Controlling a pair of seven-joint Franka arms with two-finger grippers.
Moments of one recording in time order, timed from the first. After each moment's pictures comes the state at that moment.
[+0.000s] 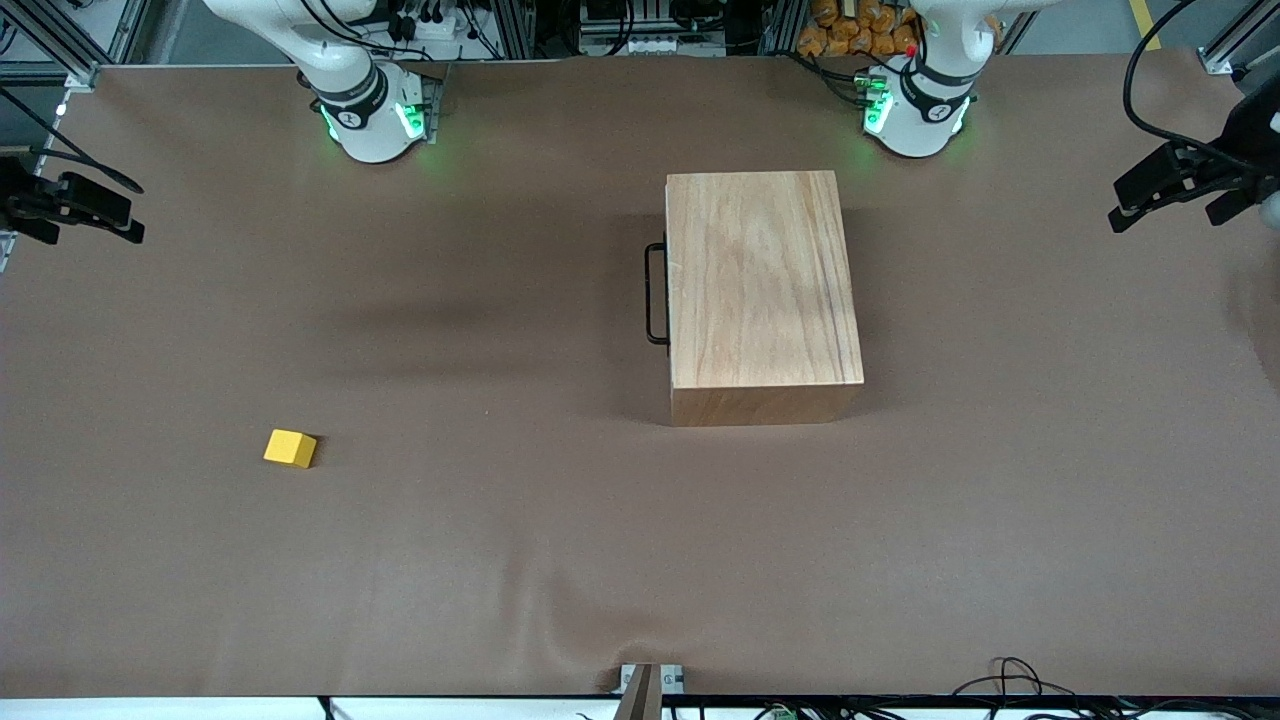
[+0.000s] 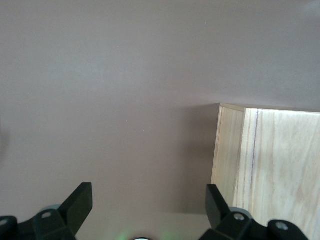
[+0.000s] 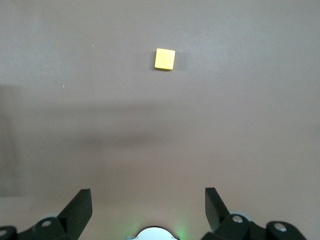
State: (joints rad) left arm 0.08 -0.04 -0.16 -1.47 0.00 1.45 -0.15; right arm 0.01 -0.05 -0.10 -1.61 0.02 1.45 -0.08
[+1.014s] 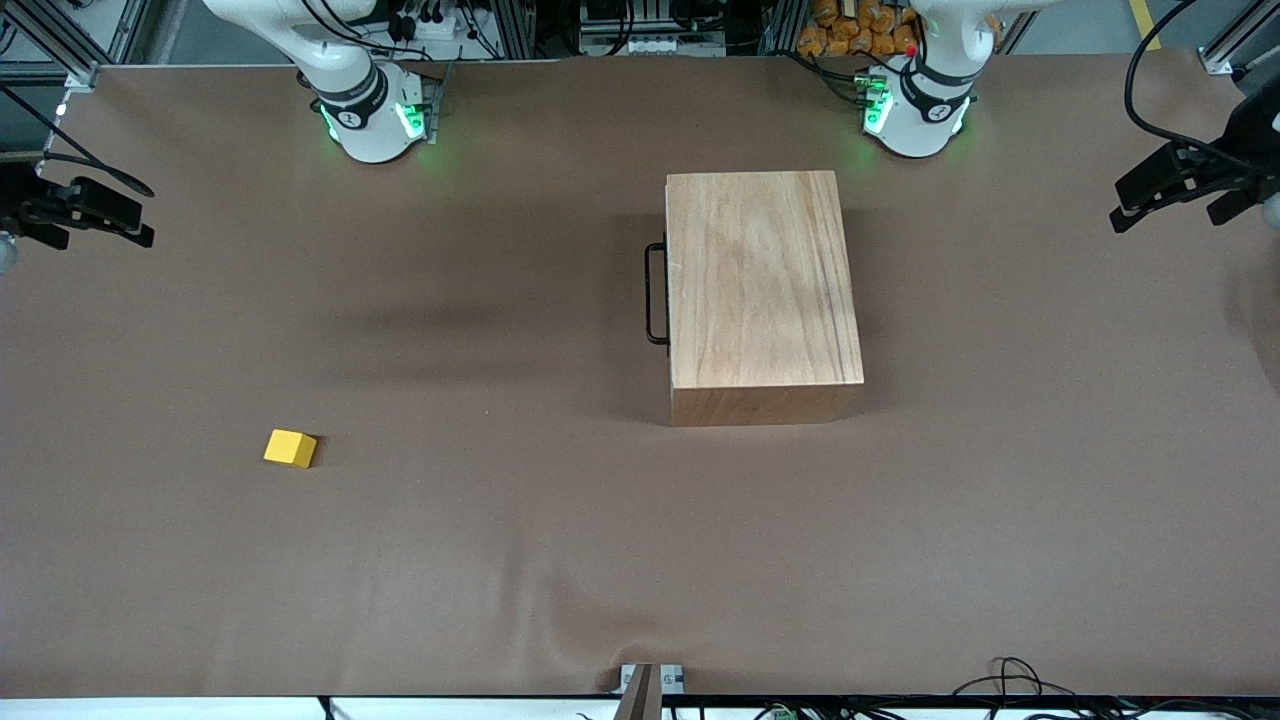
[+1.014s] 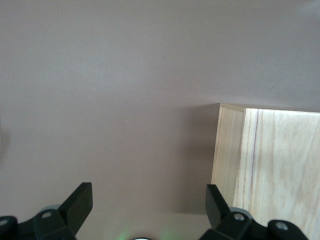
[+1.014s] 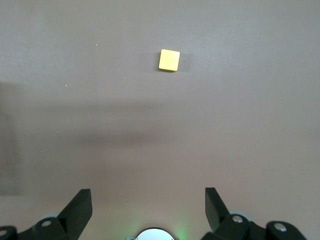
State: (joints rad) left arm 0.08 -0.04 -0.16 -1.47 0.00 1.45 -0.15; right arm 0.04 -0.05 -0.10 -1.61 0.02 1.46 -0.08
